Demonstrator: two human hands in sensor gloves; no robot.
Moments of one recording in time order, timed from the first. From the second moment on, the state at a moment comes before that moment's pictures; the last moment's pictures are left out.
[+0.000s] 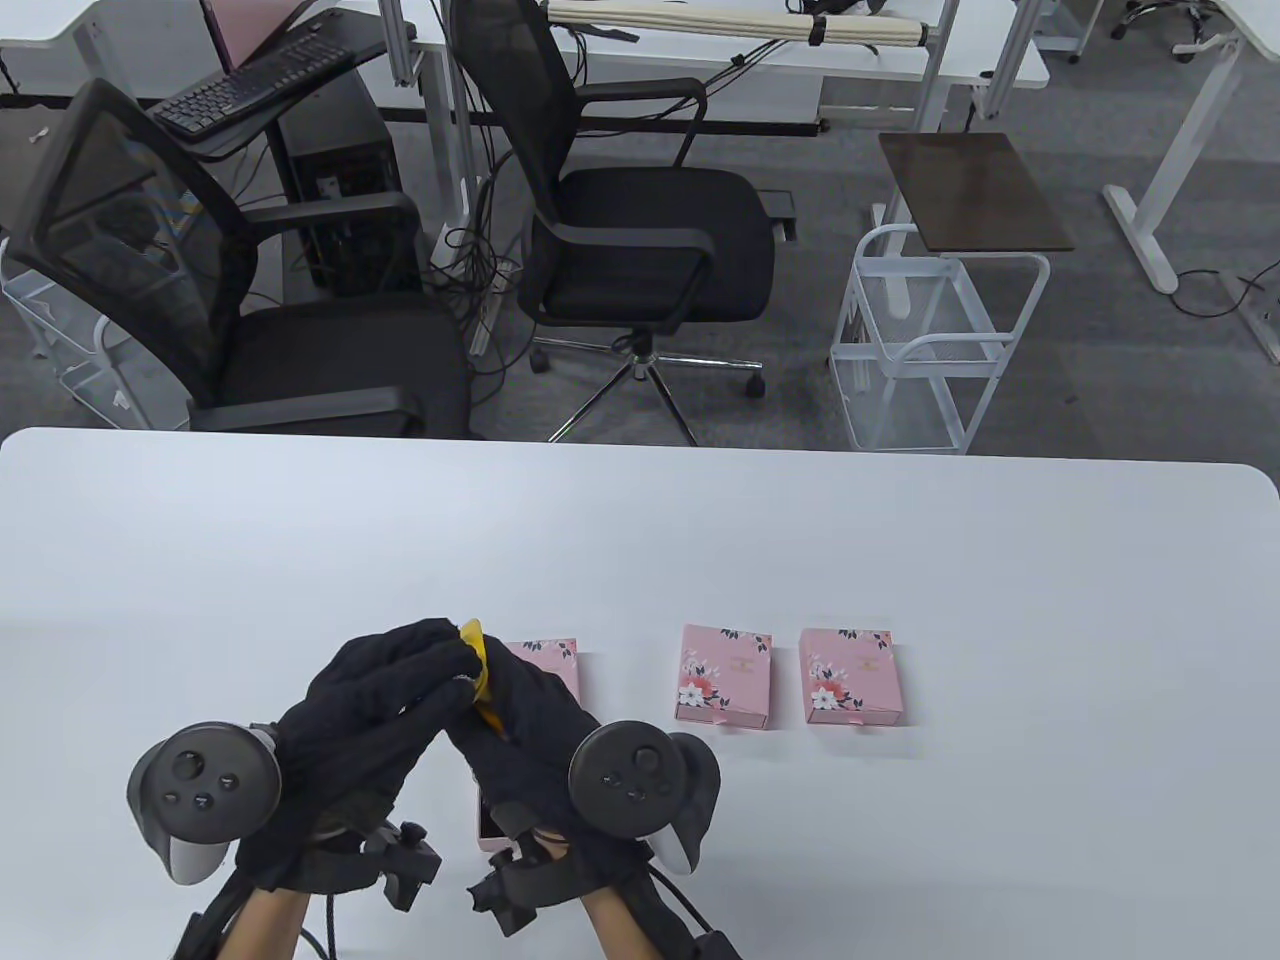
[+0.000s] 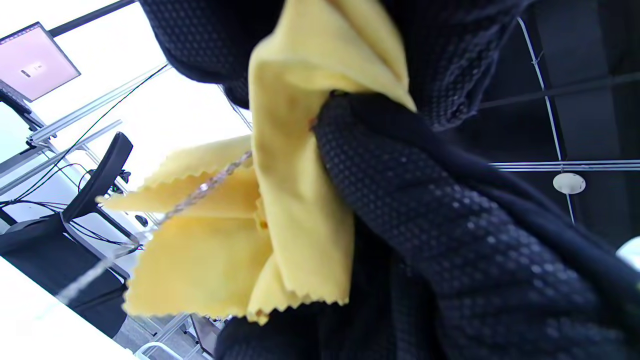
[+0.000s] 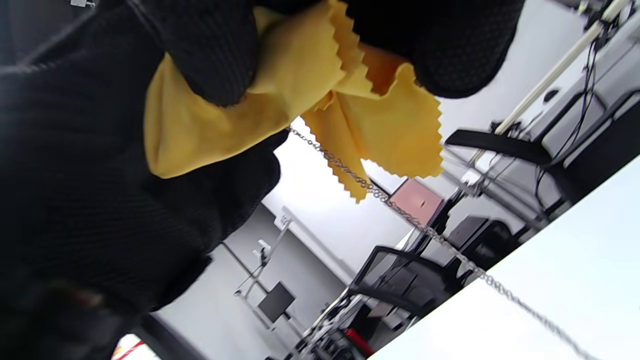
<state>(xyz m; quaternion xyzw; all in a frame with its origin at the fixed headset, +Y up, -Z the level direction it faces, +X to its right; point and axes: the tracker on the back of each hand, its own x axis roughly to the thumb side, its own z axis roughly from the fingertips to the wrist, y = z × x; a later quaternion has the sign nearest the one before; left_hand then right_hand) -0.244 -0.573 -0.247 0.20 -0.17 0.45 0.85 -0.035 -0.605 -0.265 0.24 -0.10 0.82 0.52</state>
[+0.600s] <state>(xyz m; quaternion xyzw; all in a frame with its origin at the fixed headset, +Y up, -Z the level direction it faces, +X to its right) -0.252 -0.576 -0.254 0.14 -0.19 0.53 0.82 -0.031 -0.608 -0.272 0.30 0.02 0.74 0.61</state>
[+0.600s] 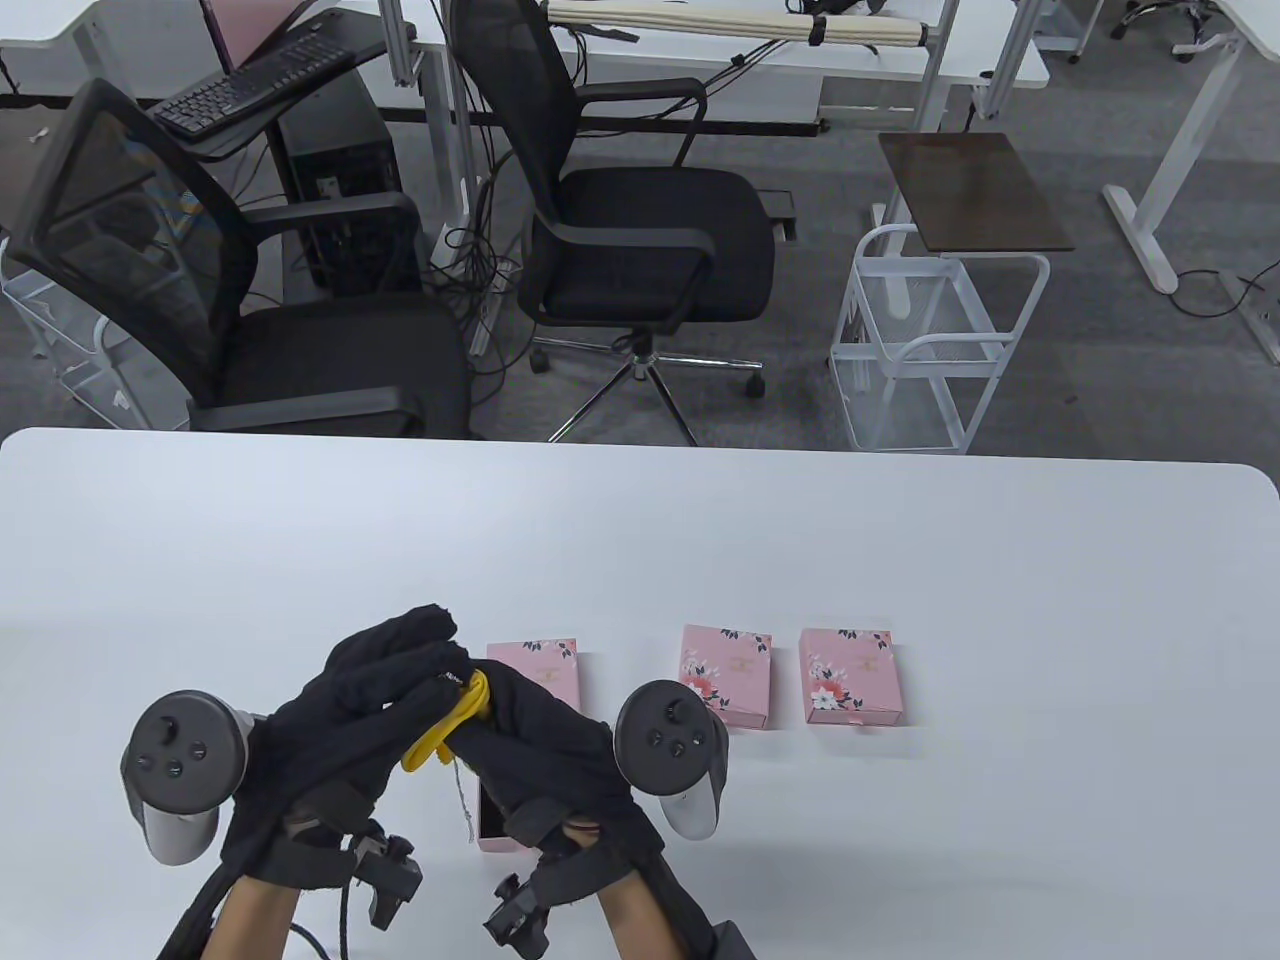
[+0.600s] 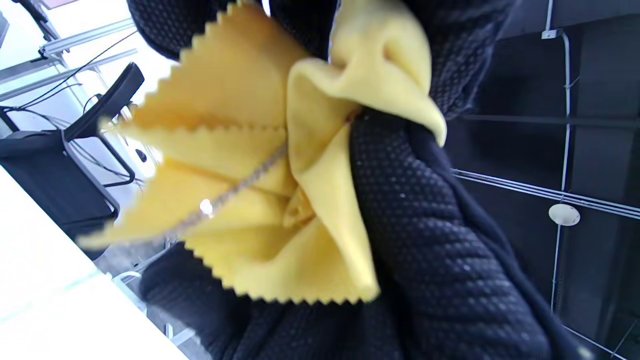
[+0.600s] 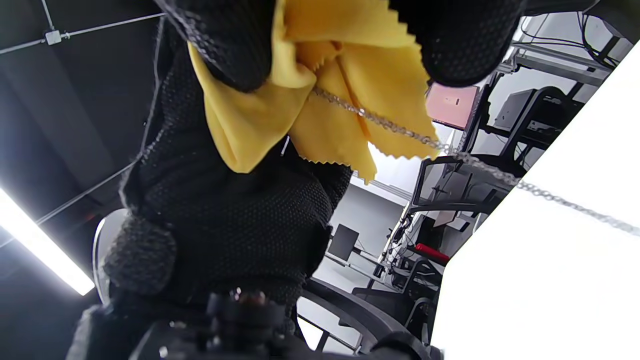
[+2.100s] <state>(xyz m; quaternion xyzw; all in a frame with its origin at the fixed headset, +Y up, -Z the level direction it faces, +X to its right) -0.248 -0.577 -0.253 0.19 -0.17 0.50 0.83 -0.031 -0.604 -0.271 0.25 -0.06 0.83 0.49</state>
